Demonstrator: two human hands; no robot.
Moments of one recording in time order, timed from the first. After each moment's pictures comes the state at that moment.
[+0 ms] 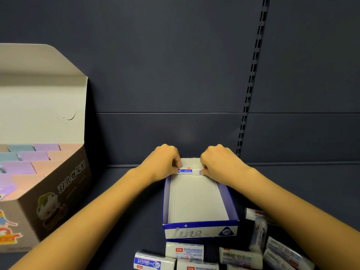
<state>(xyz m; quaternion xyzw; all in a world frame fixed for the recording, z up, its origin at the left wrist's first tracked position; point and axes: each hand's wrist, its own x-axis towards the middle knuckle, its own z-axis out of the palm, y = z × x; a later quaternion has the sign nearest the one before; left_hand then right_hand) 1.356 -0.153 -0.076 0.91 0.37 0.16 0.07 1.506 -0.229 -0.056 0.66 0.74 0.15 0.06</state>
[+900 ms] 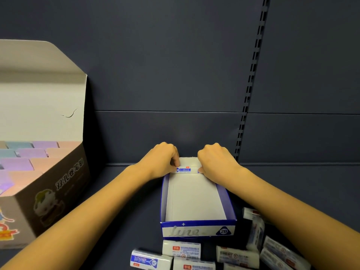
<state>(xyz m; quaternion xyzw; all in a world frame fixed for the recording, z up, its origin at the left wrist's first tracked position) 1.356 -0.148 -0.076 0.91 0.37 0.15 0.07 1.502 -0.221 -0.063 0.68 0.71 0.19 0.06</state>
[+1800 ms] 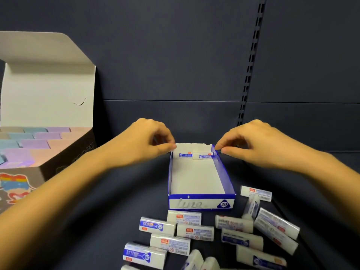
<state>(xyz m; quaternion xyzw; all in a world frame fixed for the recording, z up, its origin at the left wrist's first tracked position) 1.296 -0.232 -0.023 0.92 0.29 0.25 0.06 1.528 -0.325 -0.010 0.64 0.76 0.03 -0.13</state>
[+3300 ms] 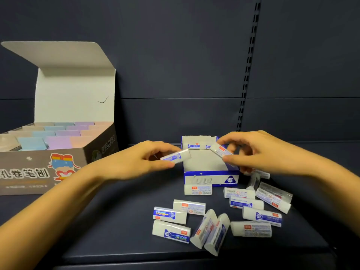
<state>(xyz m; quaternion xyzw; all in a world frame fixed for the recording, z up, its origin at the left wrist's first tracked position) 1.241 -0.279 -0.053 0.90 0.24 0.19 0.30 1.493 -0.377 -0.031 0.61 0.75 -0.11 -0.22</state>
